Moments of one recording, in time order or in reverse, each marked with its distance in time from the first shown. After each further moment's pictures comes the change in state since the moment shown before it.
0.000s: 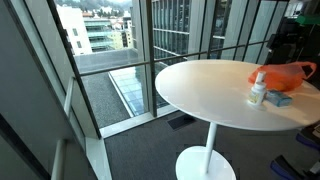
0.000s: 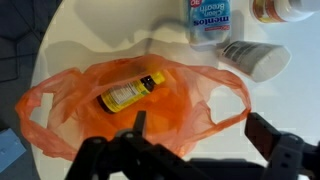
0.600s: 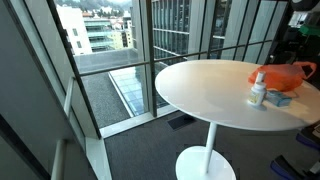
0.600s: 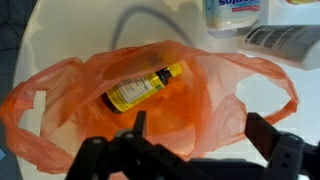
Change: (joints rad) arm -0.076 0.094 -0.004 0.009 0.159 0.102 -0.195
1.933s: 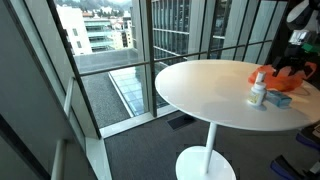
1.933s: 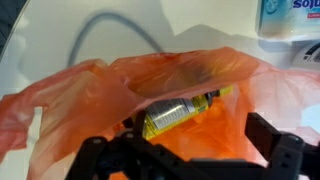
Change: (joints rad) arm -0.120 0.183 0.041 0.075 0.115 0.016 -0.261
